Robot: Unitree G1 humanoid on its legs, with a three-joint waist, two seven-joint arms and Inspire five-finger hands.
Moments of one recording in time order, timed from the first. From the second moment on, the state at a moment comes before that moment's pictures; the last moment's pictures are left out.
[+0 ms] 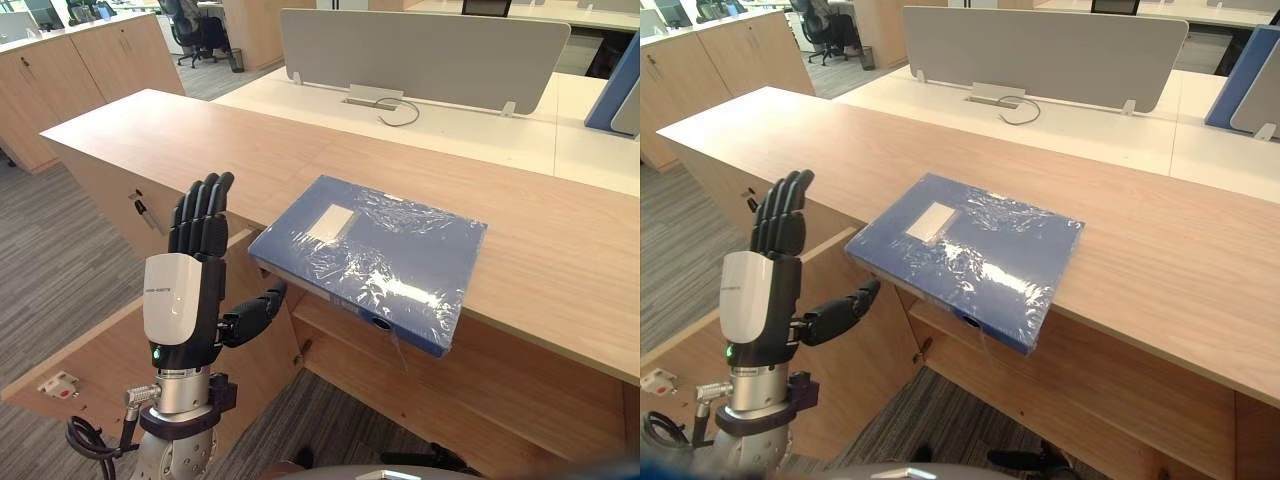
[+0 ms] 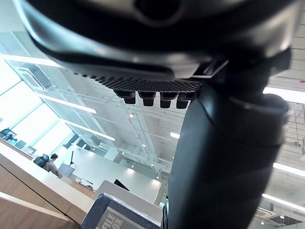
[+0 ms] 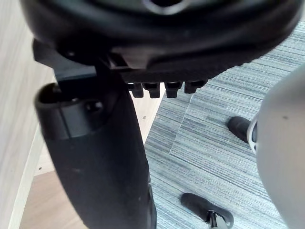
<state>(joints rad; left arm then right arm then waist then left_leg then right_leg) 0.52 0.26 0.00 -0.61 0.81 -0.29 0.43 -0.03 -0.06 -0.14 1.31 0.00 -0.05 -0.10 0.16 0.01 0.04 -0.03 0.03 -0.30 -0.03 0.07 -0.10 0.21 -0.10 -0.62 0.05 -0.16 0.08</state>
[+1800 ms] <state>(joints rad) 0.38 0.55 -0.12 -0.51 0.88 -0.37 0.32 -0.03 -0.09 -0.13 1.31 -0.04 -0.05 -0.06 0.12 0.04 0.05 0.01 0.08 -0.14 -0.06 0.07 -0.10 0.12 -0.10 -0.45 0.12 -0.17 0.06</state>
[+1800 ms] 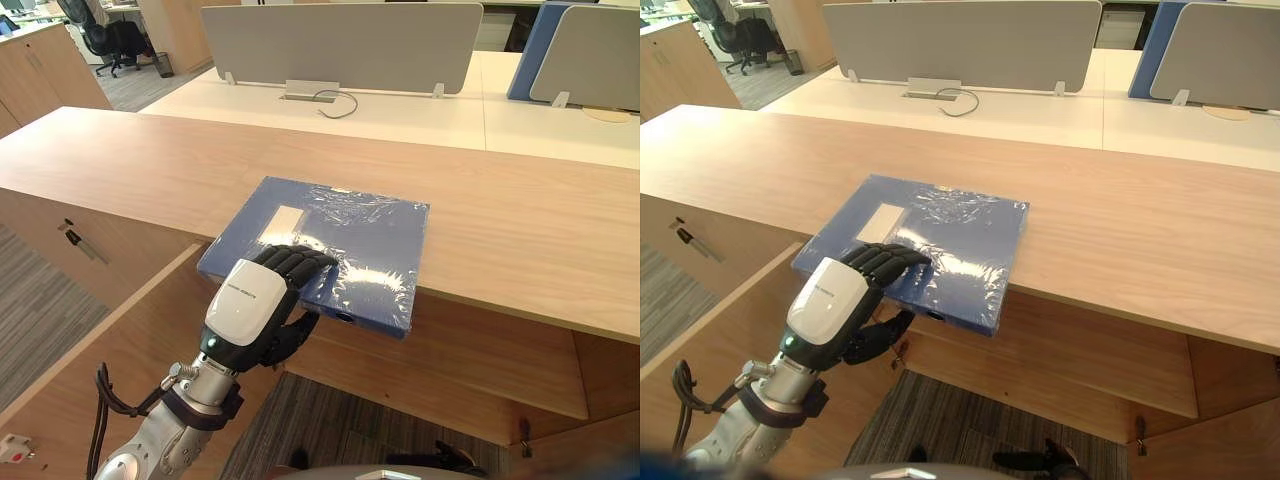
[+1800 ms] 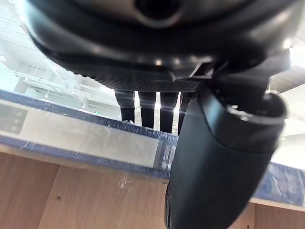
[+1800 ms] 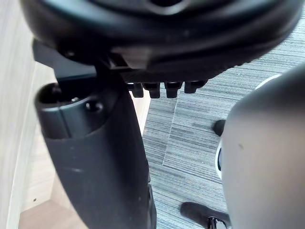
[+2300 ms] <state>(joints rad) 0.25 0.53 -0.13 -0.50 0.89 -0.35 0.44 -0.03 -0.09 -0.13 1.31 -0.04 -0.04 -0.06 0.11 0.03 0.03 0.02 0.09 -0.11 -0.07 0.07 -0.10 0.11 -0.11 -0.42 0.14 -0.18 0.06</state>
